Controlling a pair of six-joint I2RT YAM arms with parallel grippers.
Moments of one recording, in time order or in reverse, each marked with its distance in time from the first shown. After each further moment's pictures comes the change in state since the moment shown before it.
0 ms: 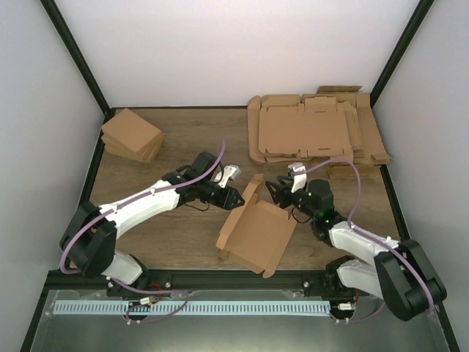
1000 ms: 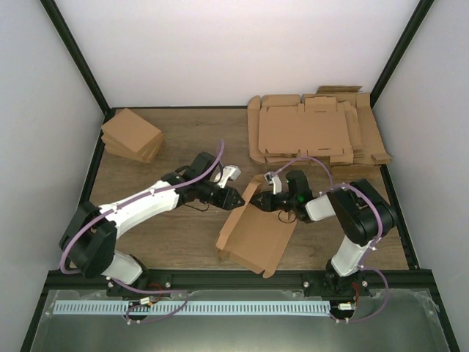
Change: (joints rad) left arm 0.007 -0.006 -0.016 0.022 0.031 0.000; right arm 0.000 0.574 0.200 0.016 -0.423 0.171
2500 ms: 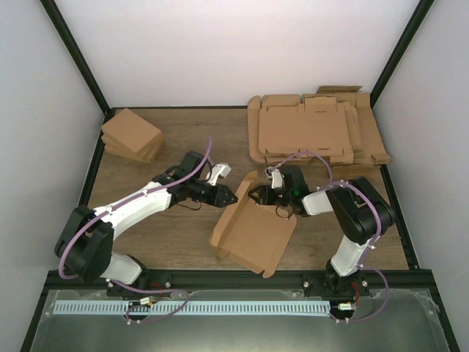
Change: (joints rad) left arm 0.090 -0.037 -0.070 0.051 0.077 0.000; right arm 0.008 0.003 0.080 -0.126 0.175 0.057
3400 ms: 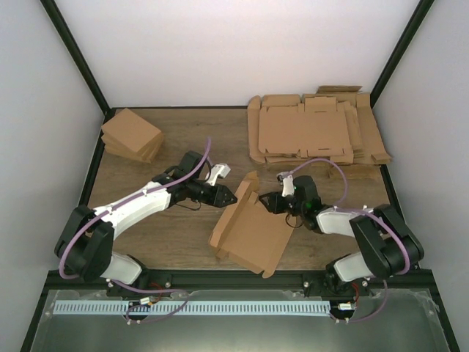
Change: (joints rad) left arm 0.009 0.001 -0.005 0.000 0.020 0.000; right arm 0.002 -0.324 -0.211 -0.018 0.148 -0.088
